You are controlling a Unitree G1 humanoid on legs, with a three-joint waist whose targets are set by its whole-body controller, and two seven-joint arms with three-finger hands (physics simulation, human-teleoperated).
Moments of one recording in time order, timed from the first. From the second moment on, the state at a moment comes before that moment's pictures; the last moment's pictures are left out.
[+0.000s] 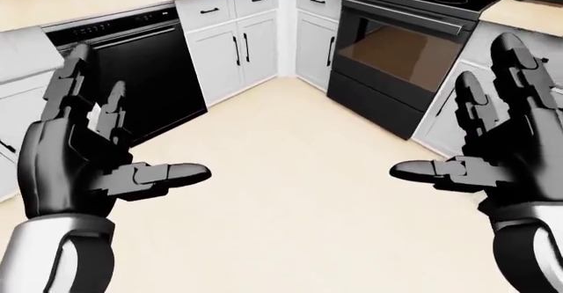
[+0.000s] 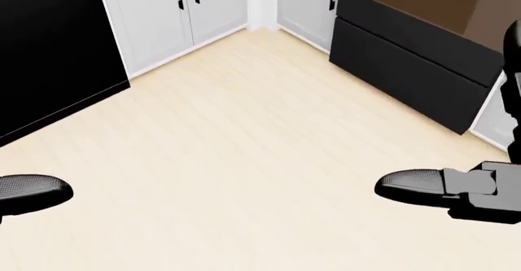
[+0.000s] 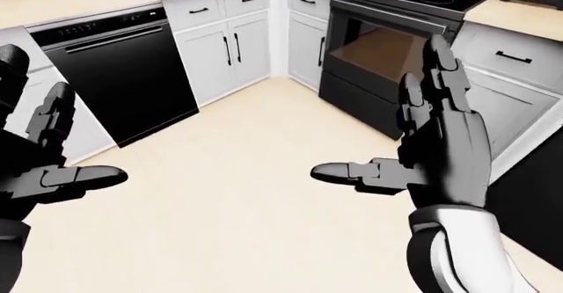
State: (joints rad) left arm -0.23 0.45 0.47 -1.02 -0.93 0.98 0.54; right arm -0.18 -0.64 -0.29 -1.03 0.96 0.81 -0.74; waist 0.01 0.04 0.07
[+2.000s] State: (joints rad) left arm -0.24 0.44 0.44 -1.04 -0.90 0.98 0.51; right arm -0.18 -0.63 -0.30 -1.04 0.93 0.80 -0.73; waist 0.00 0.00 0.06
